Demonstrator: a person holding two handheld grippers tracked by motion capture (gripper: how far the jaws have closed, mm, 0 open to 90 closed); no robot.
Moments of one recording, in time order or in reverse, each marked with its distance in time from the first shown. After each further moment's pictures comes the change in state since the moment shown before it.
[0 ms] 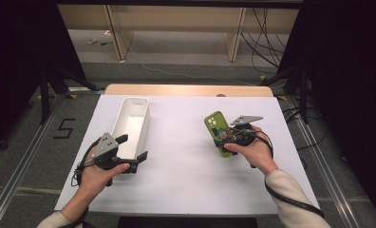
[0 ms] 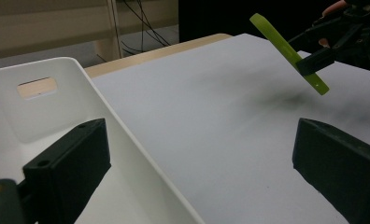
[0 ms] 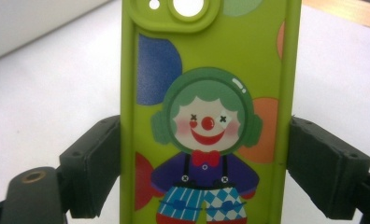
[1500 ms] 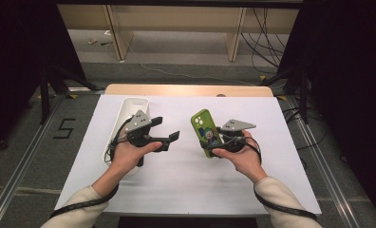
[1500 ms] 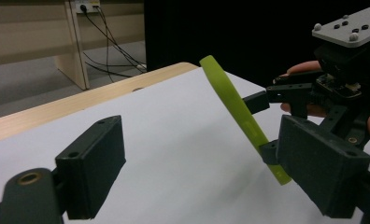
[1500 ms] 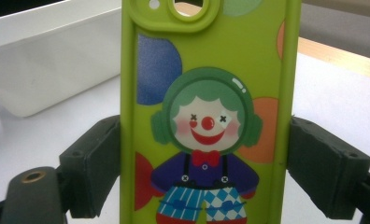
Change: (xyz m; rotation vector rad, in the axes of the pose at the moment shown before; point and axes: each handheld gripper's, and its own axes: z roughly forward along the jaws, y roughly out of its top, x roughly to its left) left arm -0.040 0.065 0.076 -0.035 -0.137 -0.020; right arm 0.044 0.007 0.004 -0.194 0.066 -0.042
